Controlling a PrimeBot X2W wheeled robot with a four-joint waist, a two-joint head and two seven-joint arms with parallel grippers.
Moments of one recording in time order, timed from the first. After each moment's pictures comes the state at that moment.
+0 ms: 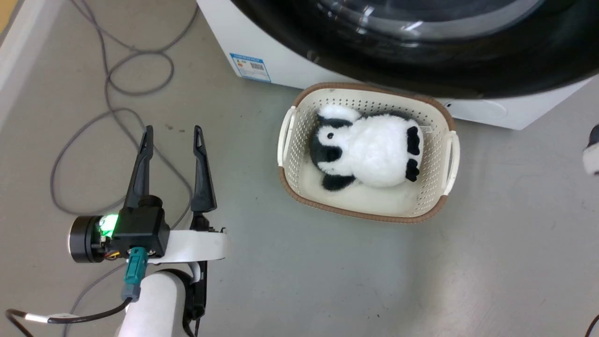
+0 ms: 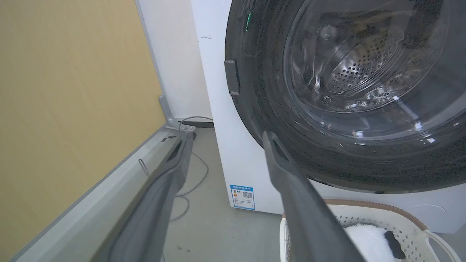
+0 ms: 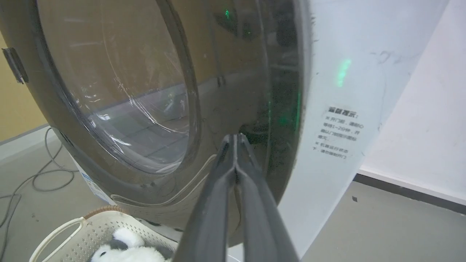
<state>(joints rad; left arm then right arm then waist) -0.25 0.06 -0.11 -0.03 -0.01 0.17 -0.26 -0.63 -0.44 0.00 0.39 0.27 0.13 -0.26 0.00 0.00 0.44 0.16</state>
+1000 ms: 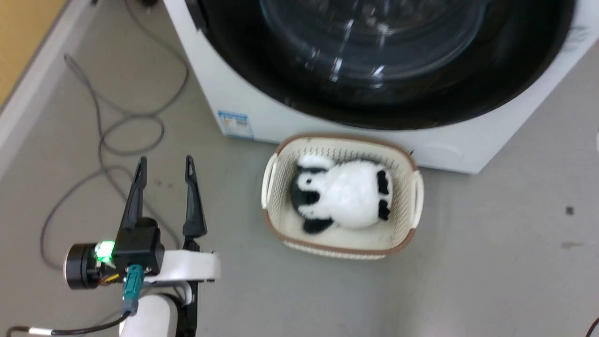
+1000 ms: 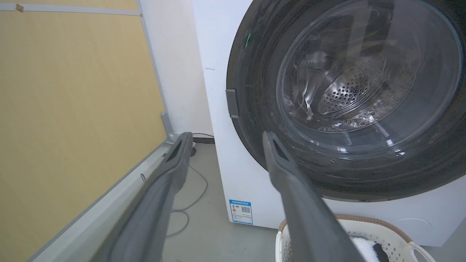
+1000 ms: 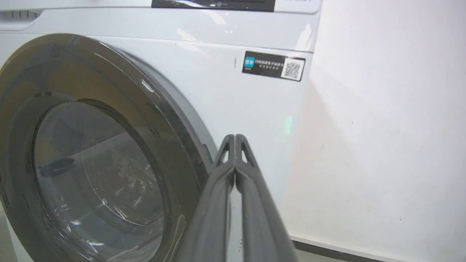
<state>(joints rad) -0.18 0.07 -0.09 0.01 -0.01 0.18 -0.26 -0.65 -0.31 -0.19 0.28 0.09 0.13 -0.26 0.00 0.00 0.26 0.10</state>
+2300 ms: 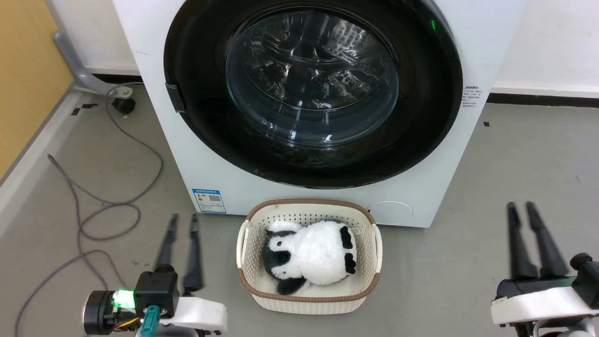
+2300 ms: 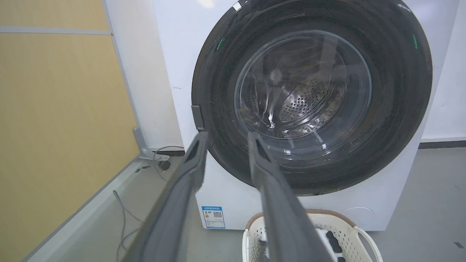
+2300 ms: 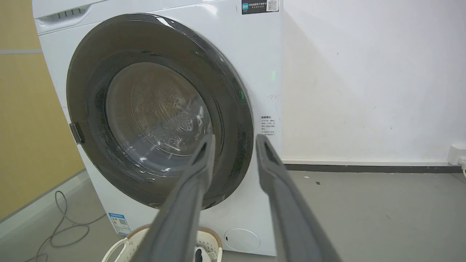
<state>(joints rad) -0.03 0.09 -0.12 0.05 -0.01 0.16 -0.26 -0.04 -0.05 -0.12 0.05 0.13 0.13 -0.26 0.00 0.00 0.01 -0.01</state>
